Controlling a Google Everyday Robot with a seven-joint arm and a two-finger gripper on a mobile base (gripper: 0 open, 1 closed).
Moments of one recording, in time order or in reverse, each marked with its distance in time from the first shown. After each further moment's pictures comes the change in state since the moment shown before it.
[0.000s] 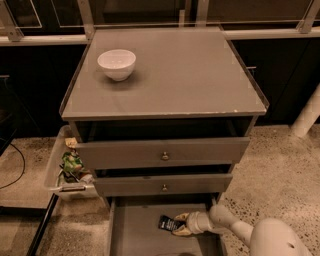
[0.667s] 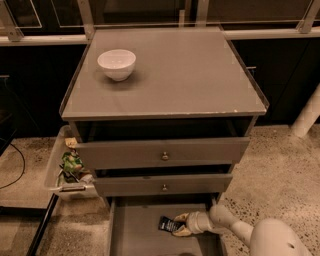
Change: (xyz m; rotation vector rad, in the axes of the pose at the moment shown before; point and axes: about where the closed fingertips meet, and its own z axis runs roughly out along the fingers) arm 0.000 0.001 0.001 -0.001 -0.002 0.001
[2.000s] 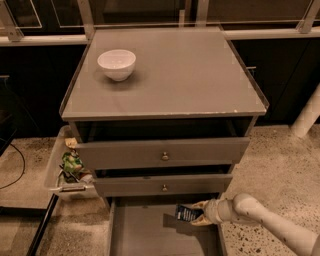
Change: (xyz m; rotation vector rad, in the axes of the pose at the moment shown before) arm -0.069 -0.017 -0.155 0.100 0.046 -0.176
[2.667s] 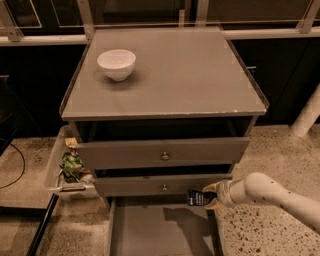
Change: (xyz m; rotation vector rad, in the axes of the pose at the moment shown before) arm -0.065 -0.051 -0.120 0.040 0.182 -0.208
